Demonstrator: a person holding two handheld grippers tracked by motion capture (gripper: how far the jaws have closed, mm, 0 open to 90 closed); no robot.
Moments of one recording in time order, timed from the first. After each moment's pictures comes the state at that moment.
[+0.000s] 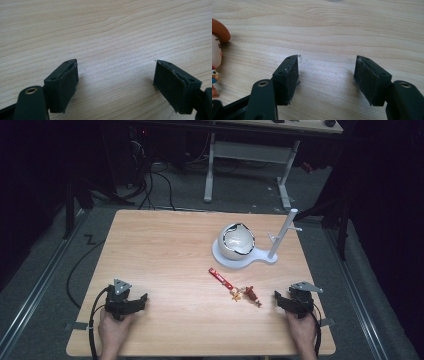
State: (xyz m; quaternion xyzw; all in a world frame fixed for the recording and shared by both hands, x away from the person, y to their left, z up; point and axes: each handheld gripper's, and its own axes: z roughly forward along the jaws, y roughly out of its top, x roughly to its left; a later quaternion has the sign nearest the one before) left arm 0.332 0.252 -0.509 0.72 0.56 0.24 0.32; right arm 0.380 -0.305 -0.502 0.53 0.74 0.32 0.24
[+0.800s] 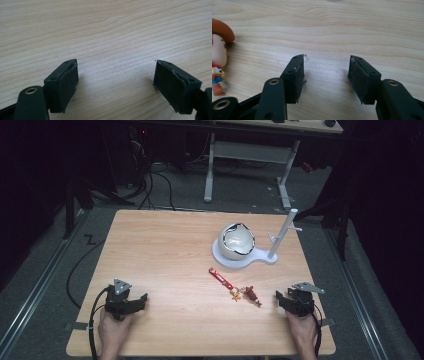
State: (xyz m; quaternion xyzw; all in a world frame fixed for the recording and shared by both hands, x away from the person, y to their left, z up) left arm 0.332 0.252 -0.509 0.72 0.56 0.24 0.32; right arm 0.376 -0.306 -0.500 0.54 0.74 0.33 0.24
